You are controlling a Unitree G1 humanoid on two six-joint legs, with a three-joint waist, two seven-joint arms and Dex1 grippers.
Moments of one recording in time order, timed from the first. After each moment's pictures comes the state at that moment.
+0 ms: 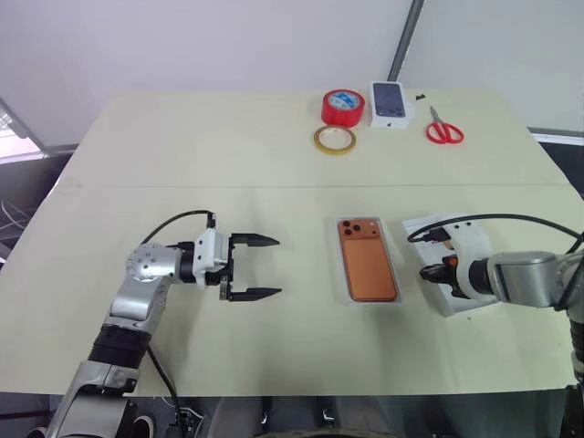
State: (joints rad) left arm -0.34 0.50 -0.10 0.14 -0.37 -0.17 -1.37; right arm -0.36 -0.88 -0.20 -0.31 1.22 1.61 -0.24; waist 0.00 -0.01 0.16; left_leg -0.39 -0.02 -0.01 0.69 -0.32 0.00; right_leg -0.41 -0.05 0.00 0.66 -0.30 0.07
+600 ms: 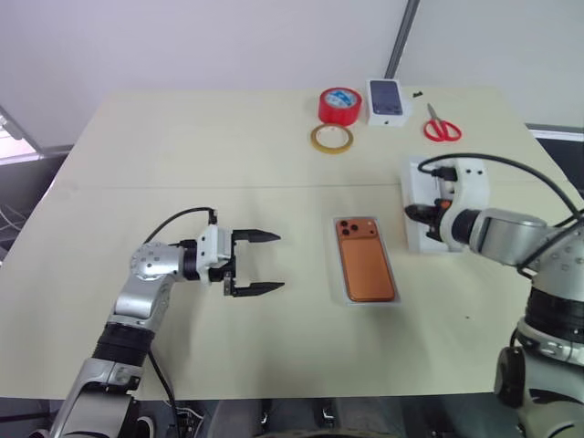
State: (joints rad) left arm -0.35 0.48 -0.10 0.16 -0.37 -0.17 -1.32; right arm -0.56 -0.57 -0.36 -0.21 1.01 1.38 -0.20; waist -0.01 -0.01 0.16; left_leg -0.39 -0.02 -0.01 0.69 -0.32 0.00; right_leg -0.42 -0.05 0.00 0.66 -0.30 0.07
